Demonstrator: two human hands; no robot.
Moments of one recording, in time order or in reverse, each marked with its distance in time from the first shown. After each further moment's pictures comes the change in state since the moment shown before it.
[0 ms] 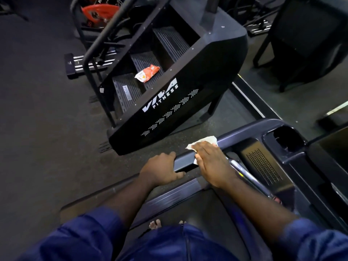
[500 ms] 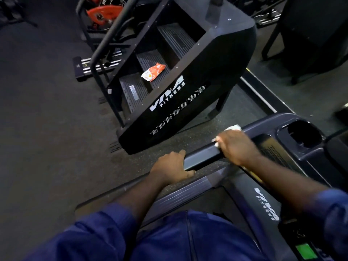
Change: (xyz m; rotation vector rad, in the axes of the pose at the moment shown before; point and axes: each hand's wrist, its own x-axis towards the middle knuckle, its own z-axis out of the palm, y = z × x) left_hand -0.001 0.003 -0.006 -0.005 -0.025 -0.013; right_hand 0.031 0.054 -0.032 -0.148 -0.202 0.173
